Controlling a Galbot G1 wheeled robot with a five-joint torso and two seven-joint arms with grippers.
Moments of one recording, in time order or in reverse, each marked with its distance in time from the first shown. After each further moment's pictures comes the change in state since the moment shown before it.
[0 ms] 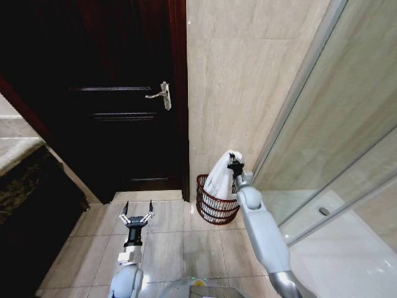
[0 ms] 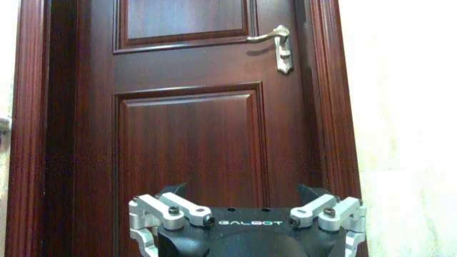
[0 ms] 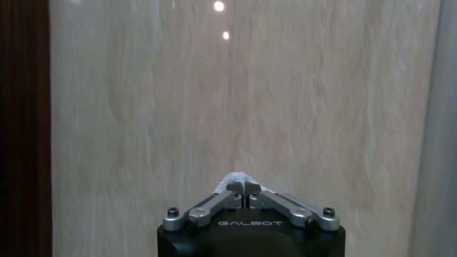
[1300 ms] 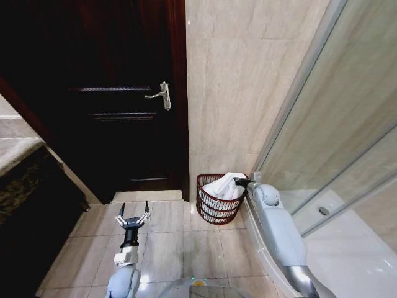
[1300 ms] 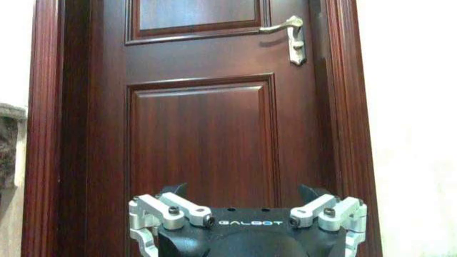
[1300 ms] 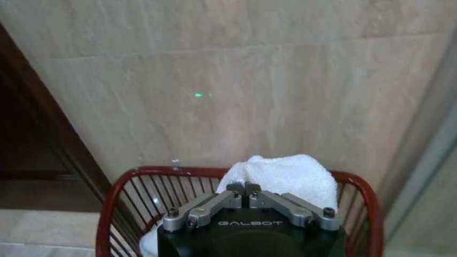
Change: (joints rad) left arm -0.019 0.030 -0.009 0.055 -0.044 -0.016 -0.016; right arm 0.080 -0.103 0.056 -0.035 0.153 -0.637 -0.217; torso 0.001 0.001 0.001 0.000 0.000
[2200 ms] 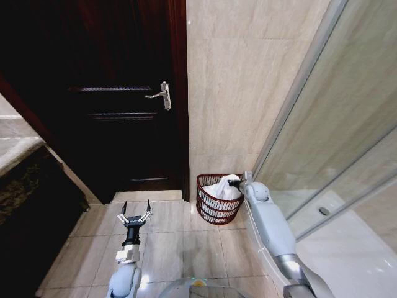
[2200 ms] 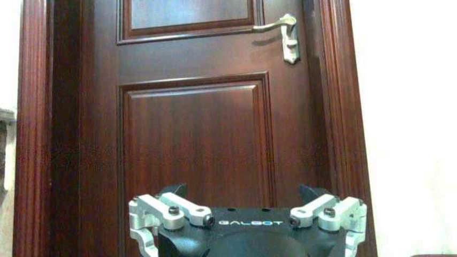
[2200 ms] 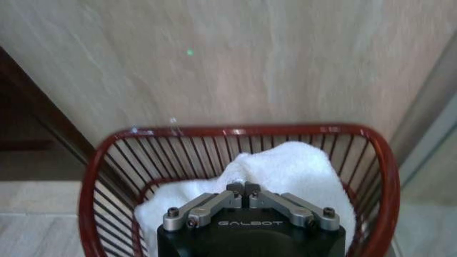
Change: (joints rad) left arm -0.005 -0.010 -0.001 -0.016 0.025 0.028 0.009; right arm 0.074 0.000 -0.042 -0.175 0.040 -0.074 0.018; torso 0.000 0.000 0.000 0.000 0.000
